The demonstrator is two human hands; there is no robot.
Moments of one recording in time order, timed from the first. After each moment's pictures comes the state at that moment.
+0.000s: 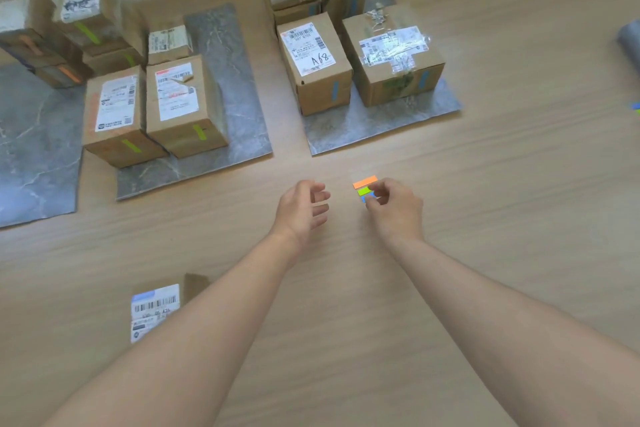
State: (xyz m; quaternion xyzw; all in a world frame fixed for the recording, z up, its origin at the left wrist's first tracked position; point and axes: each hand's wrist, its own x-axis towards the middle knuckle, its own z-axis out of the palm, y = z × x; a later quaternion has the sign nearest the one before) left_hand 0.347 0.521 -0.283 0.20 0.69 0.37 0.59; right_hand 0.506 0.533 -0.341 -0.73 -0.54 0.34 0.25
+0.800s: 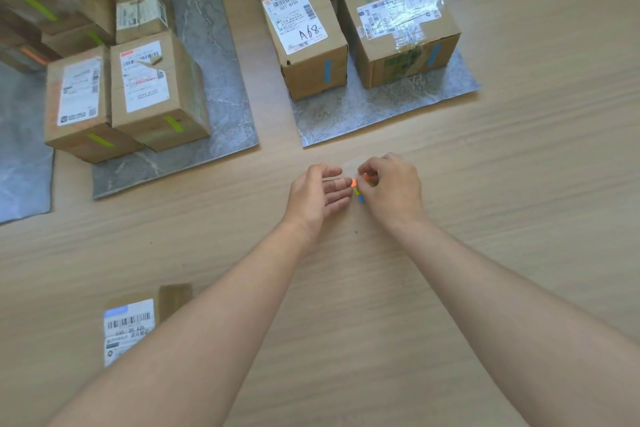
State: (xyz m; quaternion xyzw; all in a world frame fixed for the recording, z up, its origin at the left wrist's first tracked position) left_hand 0.383 0.561 -0.310 0.14 0.65 0.39 0.63; right_hand 0.513 0.584 -0.367 -0.68 -0.66 0.26 0.20
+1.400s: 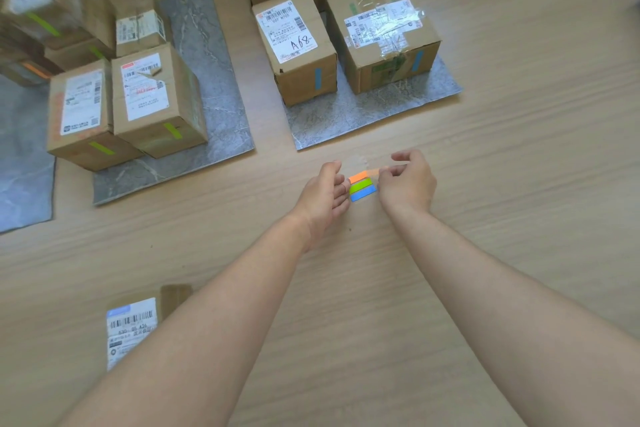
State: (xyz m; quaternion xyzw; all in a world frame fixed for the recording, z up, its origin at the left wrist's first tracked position) left_hand 0.398 0.559 -0.301 0.16 0.64 0.30 0.68; right_hand 0.530 0.577 -0.347 -0.79 -0.39 0.34 0.32
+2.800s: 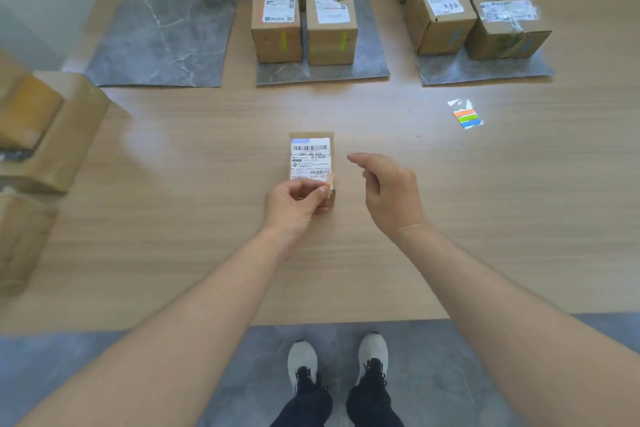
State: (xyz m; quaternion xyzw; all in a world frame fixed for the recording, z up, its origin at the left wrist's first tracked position) left_hand 0.151 0.229 -0.281 0.24 0.66 0.51 0.50; right_hand 0.314 0.292 -0.283 -0.47 -0.78 0.22 0.36
